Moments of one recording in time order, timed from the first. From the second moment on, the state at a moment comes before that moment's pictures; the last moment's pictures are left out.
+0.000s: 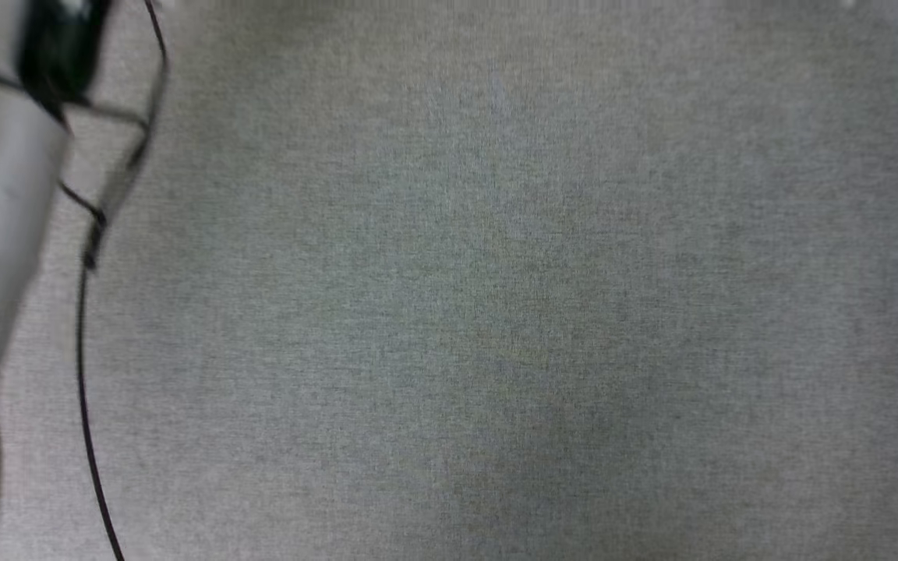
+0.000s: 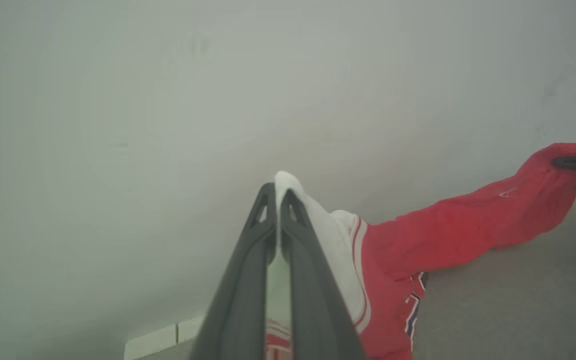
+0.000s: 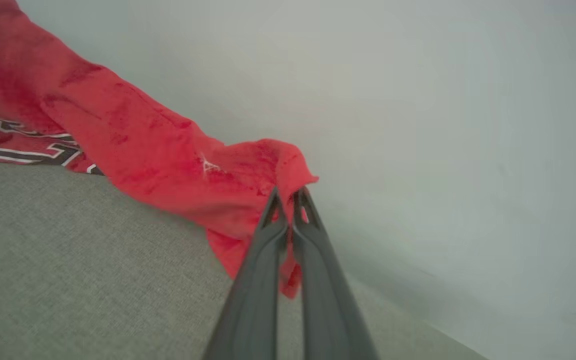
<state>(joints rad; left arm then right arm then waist) -1.31 0.48 -0.62 0.62 -0.69 -0.12 -0.25 -1.46 -0.37 0.69 0.93 0.37 0.13 0.00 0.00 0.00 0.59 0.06</state>
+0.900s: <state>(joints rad) -0.24 0.66 -0.74 0.14 -0.83 0.11 -0.20 -0.68 -0.61 0.91 0.66 0.64 0.13 -0.06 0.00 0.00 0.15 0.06</state>
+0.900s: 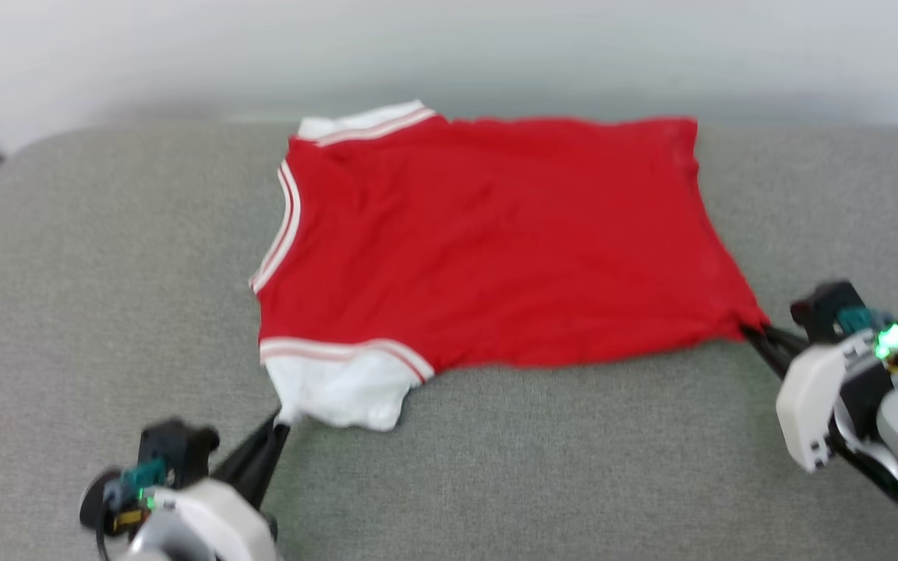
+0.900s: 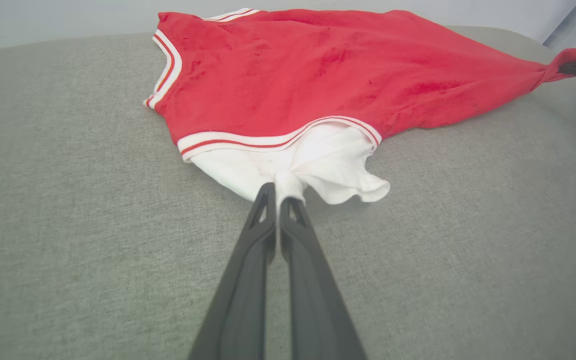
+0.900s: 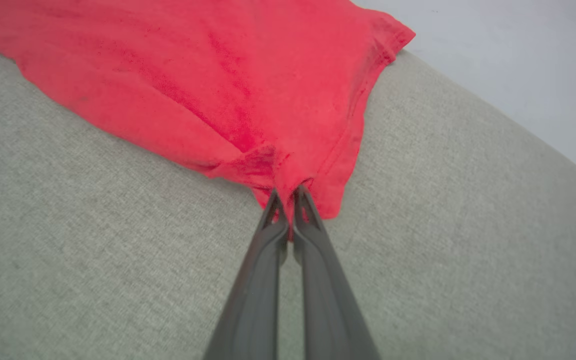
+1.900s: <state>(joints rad) -0.02 0.70 -0.73 -0.04 -0.86 0.22 -0.21 -0.02 -0.69 0.43 0.21 0.57 0.13 0.14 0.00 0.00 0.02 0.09</state>
